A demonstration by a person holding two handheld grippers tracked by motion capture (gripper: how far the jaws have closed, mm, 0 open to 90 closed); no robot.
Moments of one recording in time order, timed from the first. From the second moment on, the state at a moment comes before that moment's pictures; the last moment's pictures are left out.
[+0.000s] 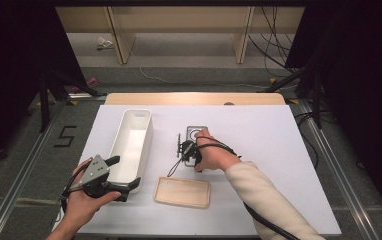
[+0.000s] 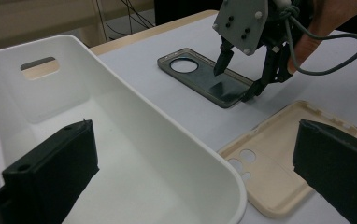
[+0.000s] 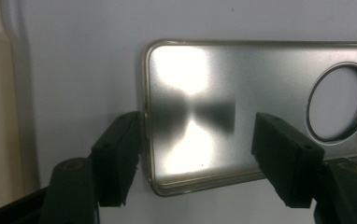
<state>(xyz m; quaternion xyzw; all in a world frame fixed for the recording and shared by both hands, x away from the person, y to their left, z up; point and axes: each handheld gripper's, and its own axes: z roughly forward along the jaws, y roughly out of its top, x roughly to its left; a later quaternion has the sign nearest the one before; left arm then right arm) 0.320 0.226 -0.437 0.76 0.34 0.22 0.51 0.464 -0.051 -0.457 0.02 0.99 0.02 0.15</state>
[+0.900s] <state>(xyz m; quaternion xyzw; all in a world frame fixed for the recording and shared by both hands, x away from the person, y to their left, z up) 0.319 0.224 -0.437 0.76 0.33 0.21 0.51 0.458 -0.043 -0.457 -0.02 0.99 0.00 0.10</state>
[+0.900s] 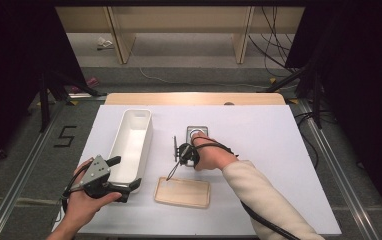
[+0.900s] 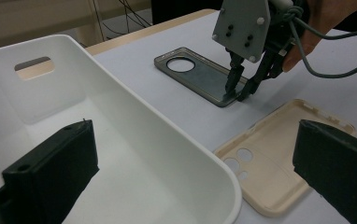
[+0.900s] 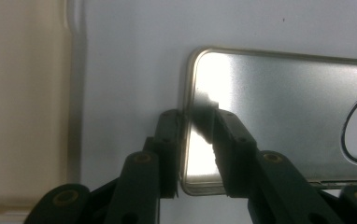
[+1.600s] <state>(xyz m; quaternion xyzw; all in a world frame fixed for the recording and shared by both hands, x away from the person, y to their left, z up) 0.319 0.224 -0.438 0.76 0.33 0.21 0.51 0.457 -0.039 -0.456 -0.02 1.00 -0.01 0.08</state>
